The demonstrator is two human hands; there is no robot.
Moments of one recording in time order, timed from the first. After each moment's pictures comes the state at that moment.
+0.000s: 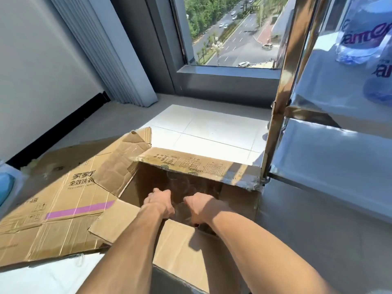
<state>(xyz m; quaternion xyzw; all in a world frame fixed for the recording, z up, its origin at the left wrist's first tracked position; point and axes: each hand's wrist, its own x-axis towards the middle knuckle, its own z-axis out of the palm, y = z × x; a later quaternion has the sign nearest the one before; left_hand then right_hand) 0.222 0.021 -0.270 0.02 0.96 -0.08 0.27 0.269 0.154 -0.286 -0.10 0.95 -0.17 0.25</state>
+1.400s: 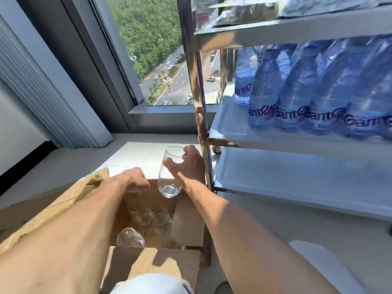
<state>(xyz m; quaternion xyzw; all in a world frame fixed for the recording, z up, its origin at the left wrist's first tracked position) 0.206 0.111 -0.094 0.16 0.96 0.01 0.24 0.295 0.242 -0.128 0.31 0.77 -0.51 -0.23</state>
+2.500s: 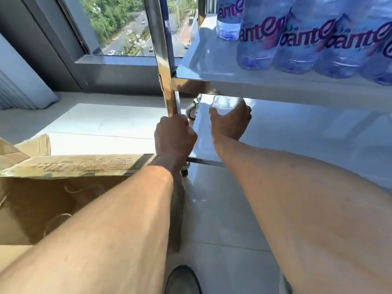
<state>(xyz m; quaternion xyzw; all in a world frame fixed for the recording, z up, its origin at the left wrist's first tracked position) 0.267 0.294 -0.219 0.25 0.92 0.27 -0.10 0.290 0.420 -0.252 0.48 0.68 -0.34 -0.45</state>
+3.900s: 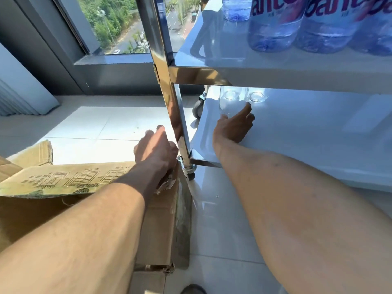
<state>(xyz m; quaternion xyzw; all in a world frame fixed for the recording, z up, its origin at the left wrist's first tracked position) 0.213 0.270 -0.275 0.20 0.97 0.14 -0.02 0.248 0.442 -0.311 0.55 0.65 -0.36 -0.39</state>
